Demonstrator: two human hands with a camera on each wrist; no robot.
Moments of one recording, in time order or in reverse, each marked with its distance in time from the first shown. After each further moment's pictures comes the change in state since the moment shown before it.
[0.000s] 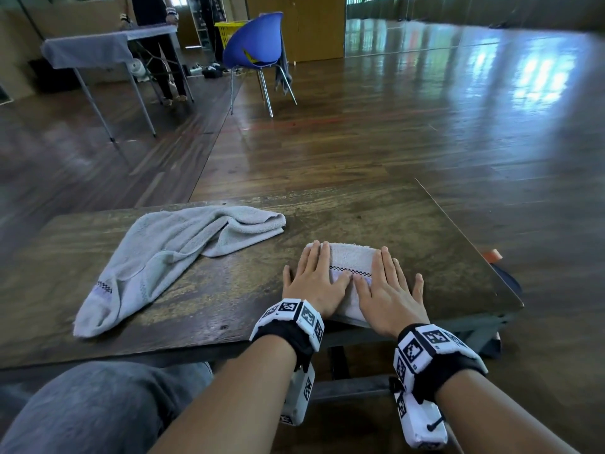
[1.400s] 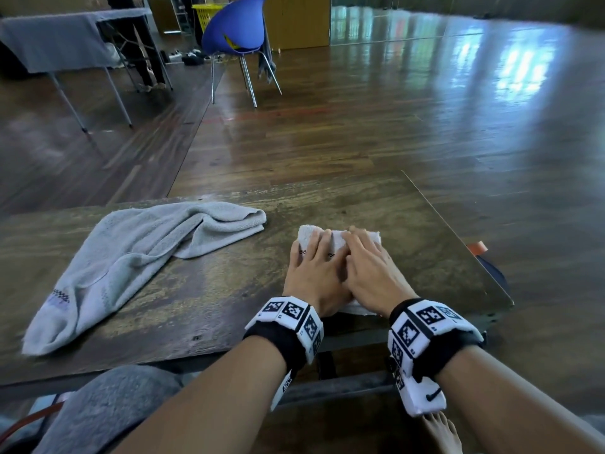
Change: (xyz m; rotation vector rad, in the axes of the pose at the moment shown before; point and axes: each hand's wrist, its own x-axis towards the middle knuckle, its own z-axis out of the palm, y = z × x) left_hand 0.017 0.030 0.001 0.261 0.045 0.272; right_hand 0.026 -0.008 -0.037 0.136 0.121 -0.297
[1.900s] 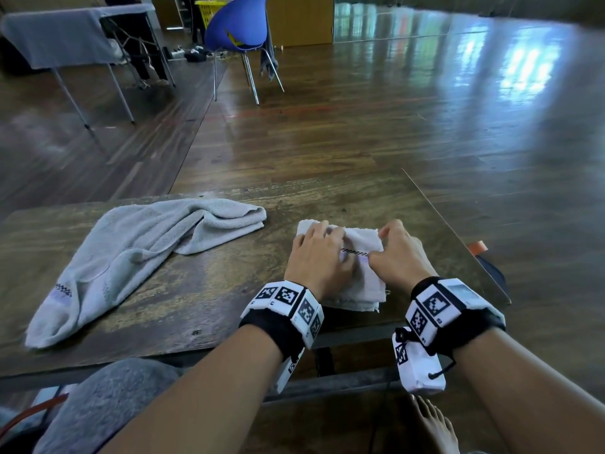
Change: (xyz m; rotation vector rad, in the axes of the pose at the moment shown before) left_hand 0.012 0.005 -0.020 -0.147 0.236 -0.001; right_hand 0.005 0.012 -0.037 0.235 0.021 0.430
